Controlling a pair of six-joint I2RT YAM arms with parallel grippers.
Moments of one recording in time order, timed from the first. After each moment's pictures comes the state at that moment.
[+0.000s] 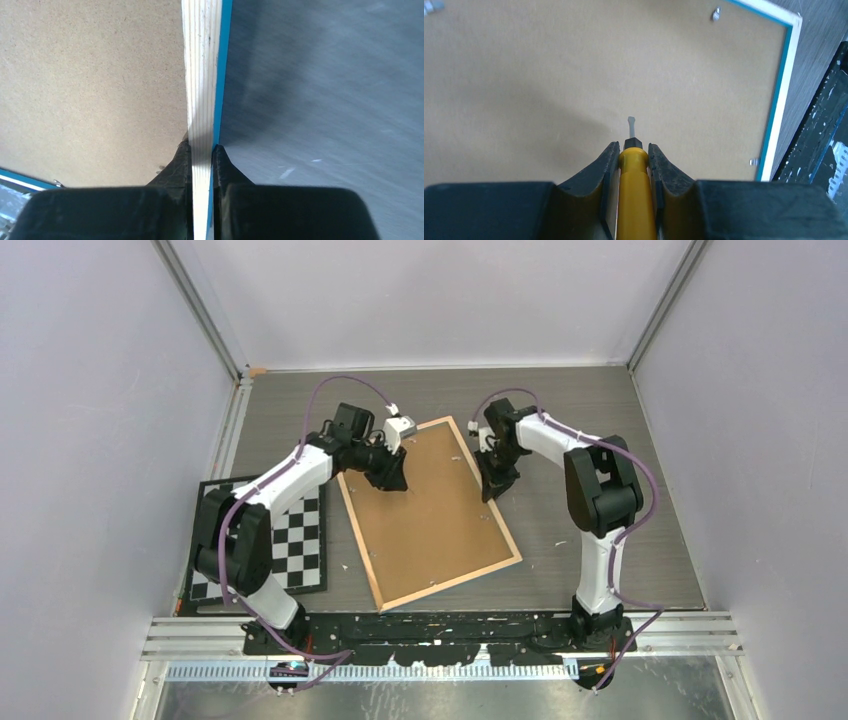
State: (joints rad) left arm -0.41 1.61 1.16 -0.46 0.63 0.28; right arm 0.37 2.01 1.43 -0.85 -0.26 0.03
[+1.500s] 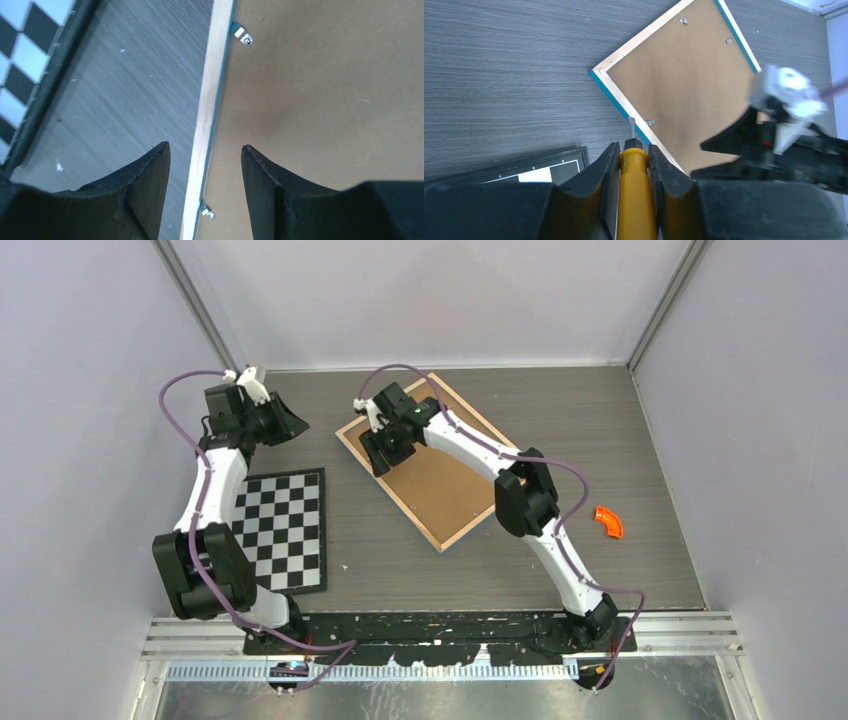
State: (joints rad) left arm 0.19 1.48 1.17 -0.29 0.52 -0.25; right arm 0.75 2.38 2.24 -0.82 -0.24 0.06
